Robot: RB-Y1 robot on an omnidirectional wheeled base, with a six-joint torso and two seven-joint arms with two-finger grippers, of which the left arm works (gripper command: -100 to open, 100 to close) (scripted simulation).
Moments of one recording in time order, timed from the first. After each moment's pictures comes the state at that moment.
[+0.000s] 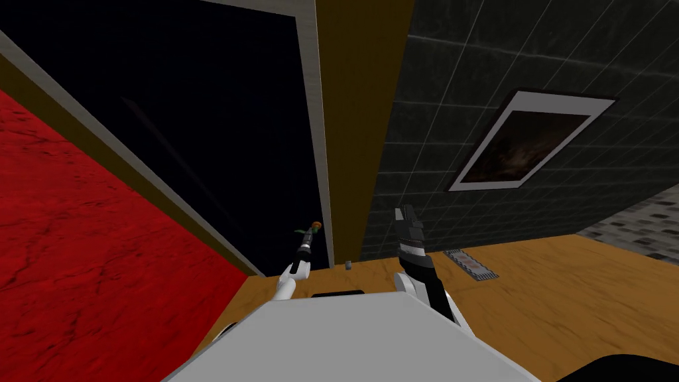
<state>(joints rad) -0.23 0.04 0.08 -0.73 0.07 -0.63 -0.15</state>
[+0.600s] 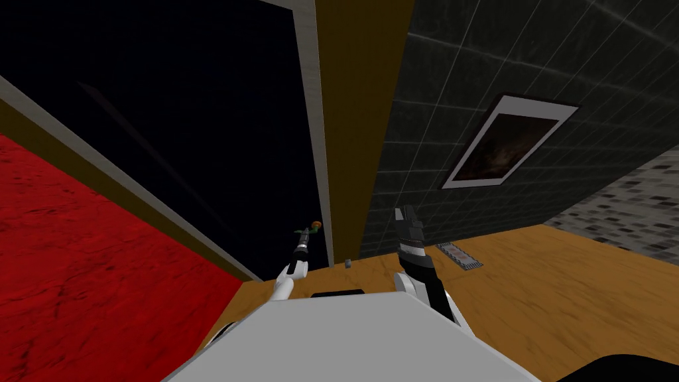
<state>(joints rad) -0.24 0.05 0.14 -0.70 0.09 -0.67 -0.18</state>
